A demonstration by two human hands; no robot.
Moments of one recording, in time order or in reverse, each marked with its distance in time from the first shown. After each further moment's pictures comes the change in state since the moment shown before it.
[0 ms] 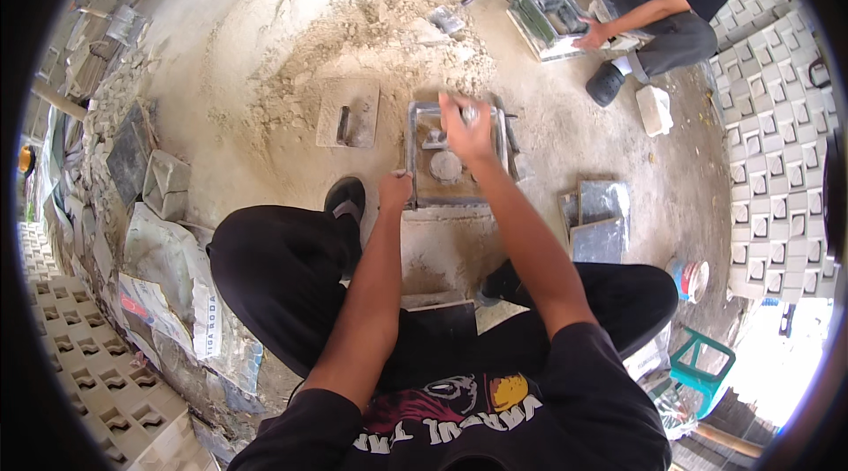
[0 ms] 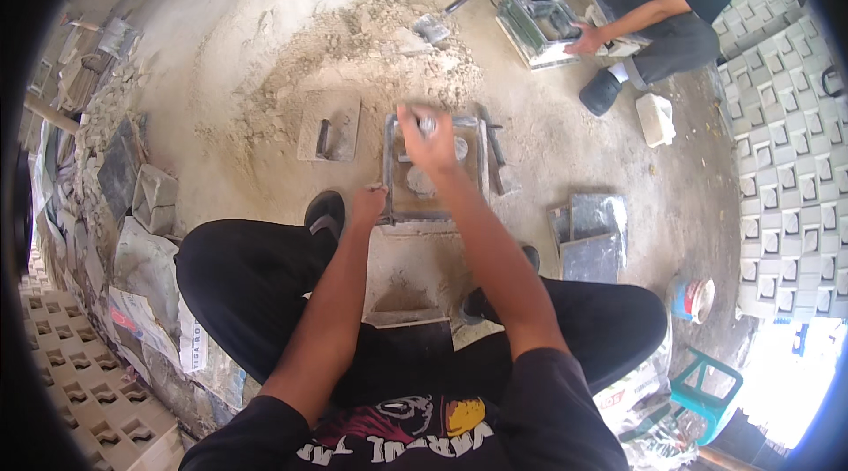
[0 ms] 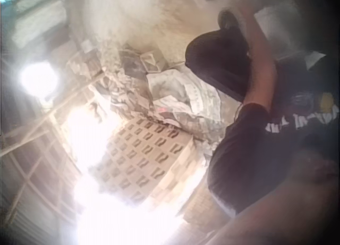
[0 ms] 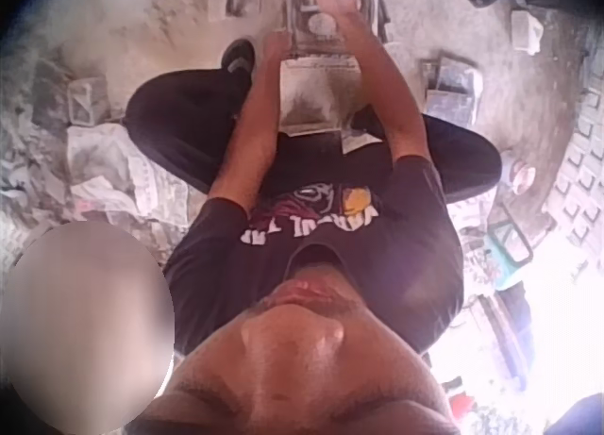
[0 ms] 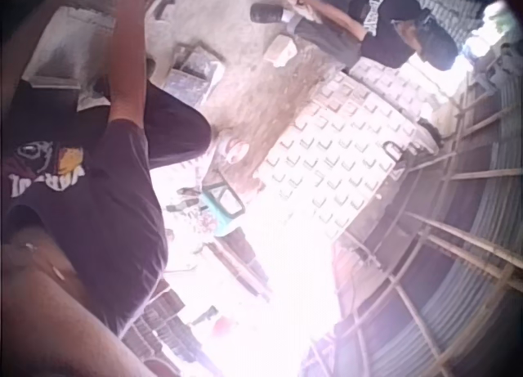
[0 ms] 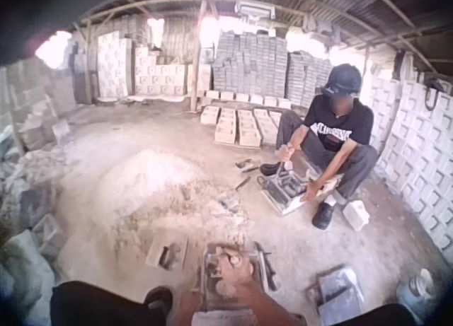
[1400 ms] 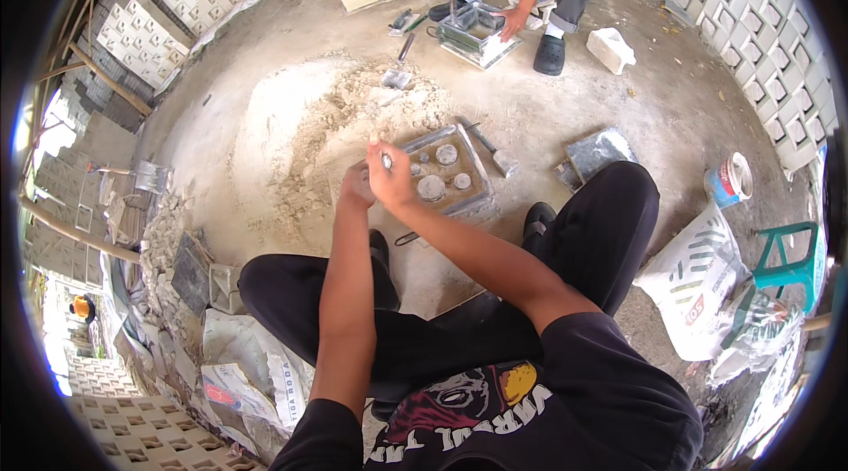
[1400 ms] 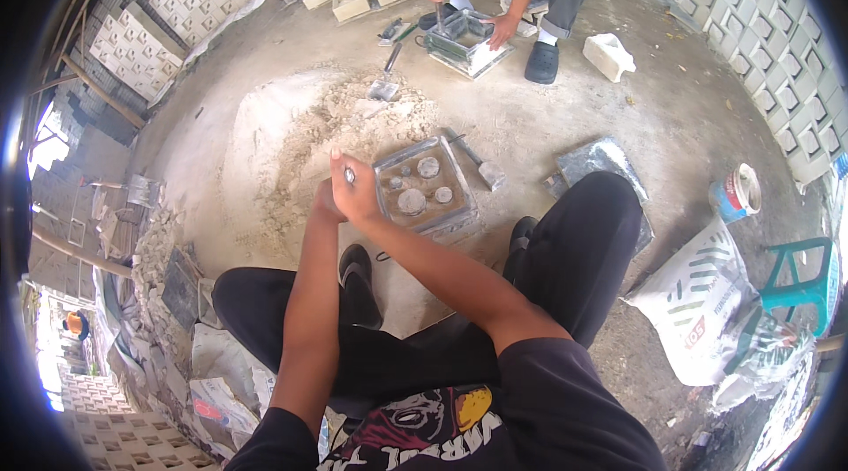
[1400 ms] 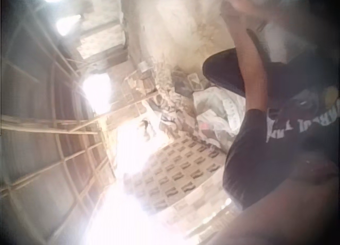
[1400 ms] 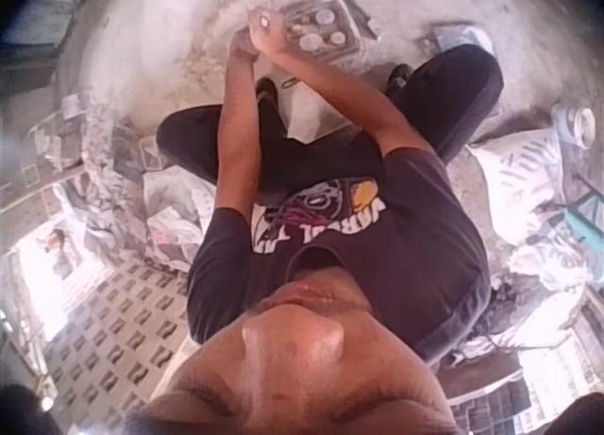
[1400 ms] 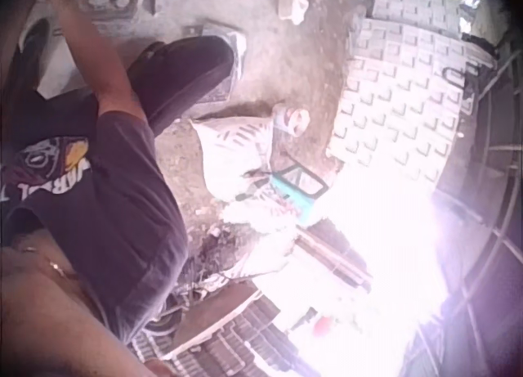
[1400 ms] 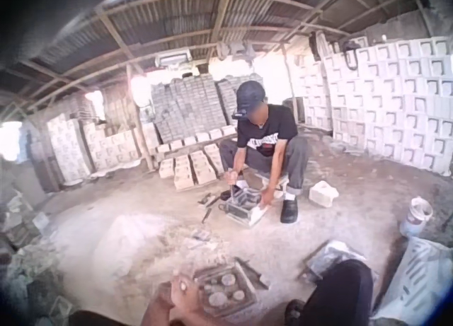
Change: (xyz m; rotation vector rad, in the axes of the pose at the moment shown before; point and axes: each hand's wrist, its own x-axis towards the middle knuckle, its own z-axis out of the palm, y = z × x) left_hand -0.020 0.135 -0.081 -0.738 -0.492 0.213; right_hand -0.069 -0.095 0.039 0.206 0.311 -0.044
